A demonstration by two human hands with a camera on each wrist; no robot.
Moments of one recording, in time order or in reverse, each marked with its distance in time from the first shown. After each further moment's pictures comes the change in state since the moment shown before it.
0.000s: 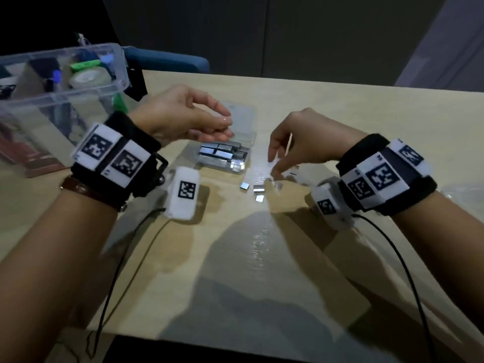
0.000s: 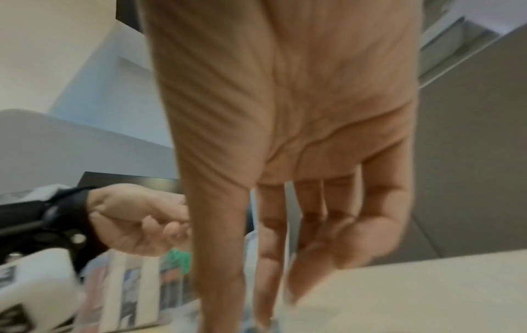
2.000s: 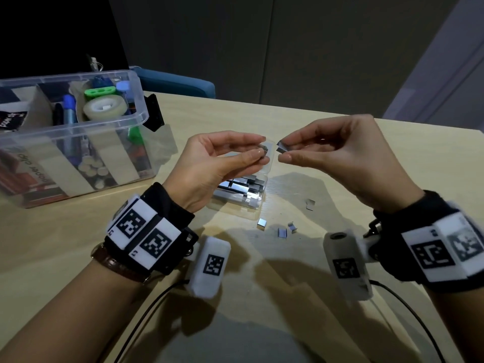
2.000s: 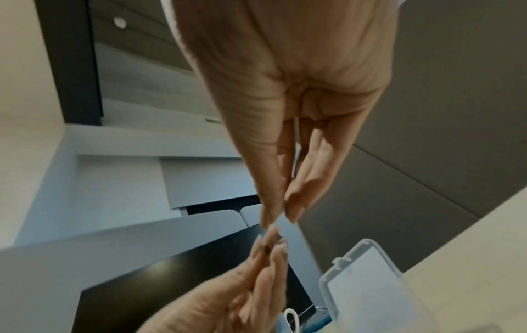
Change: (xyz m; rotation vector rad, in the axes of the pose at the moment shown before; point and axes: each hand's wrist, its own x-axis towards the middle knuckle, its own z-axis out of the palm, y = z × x) left_hand -0.006 -0.025 0.020 -0.578 0.024 0.278; right_hand -0.021 -0.033 -0.013 0.782 0.520 -0.118
